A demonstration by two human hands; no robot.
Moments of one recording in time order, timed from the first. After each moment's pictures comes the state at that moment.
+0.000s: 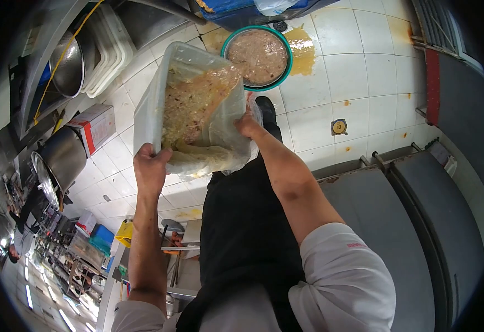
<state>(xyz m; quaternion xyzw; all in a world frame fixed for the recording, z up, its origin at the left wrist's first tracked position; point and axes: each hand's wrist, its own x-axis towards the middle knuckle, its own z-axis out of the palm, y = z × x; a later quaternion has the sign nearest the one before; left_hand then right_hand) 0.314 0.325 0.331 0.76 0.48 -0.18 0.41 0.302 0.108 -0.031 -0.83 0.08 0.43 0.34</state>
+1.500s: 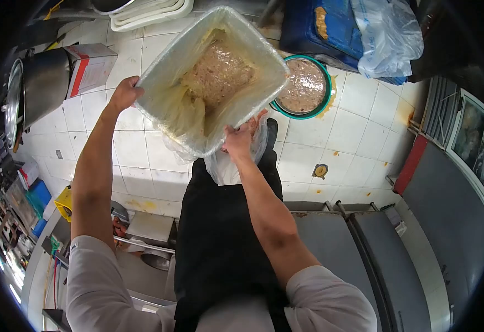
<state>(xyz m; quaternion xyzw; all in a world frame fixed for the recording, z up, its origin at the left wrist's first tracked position) 0.231 0.607 0.152 0.78 0.39 -0.24 0.43 0.277 0.235 0.105 -0.73 0.20 0.43 0.49</state>
